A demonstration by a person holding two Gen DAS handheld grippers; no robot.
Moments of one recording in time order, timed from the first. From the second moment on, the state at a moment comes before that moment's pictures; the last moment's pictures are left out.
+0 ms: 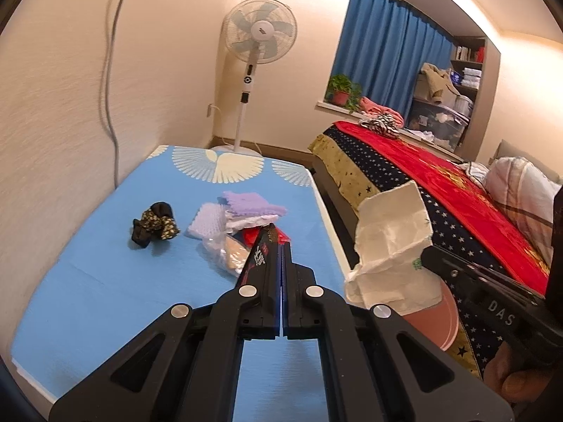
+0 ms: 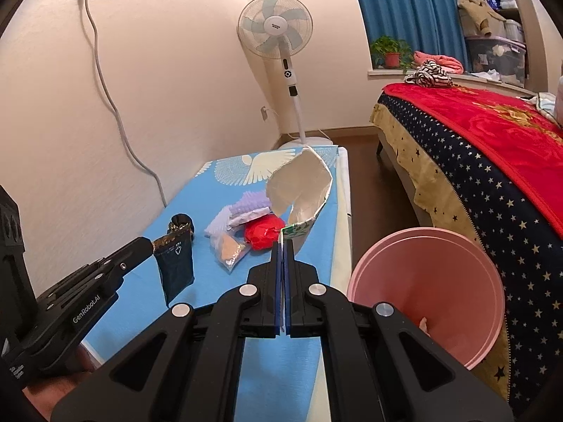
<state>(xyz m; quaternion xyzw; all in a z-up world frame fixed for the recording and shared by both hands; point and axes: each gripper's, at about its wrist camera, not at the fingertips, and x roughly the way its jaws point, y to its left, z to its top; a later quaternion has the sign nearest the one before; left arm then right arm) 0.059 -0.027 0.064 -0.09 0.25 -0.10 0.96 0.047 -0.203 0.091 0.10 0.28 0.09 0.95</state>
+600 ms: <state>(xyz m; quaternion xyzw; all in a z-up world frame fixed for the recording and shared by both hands) 0.074 -0.078 0.060 -0.07 0.26 -0.16 0.95 0.049 -0.243 0.083 0.11 0.29 0.01 0.95</state>
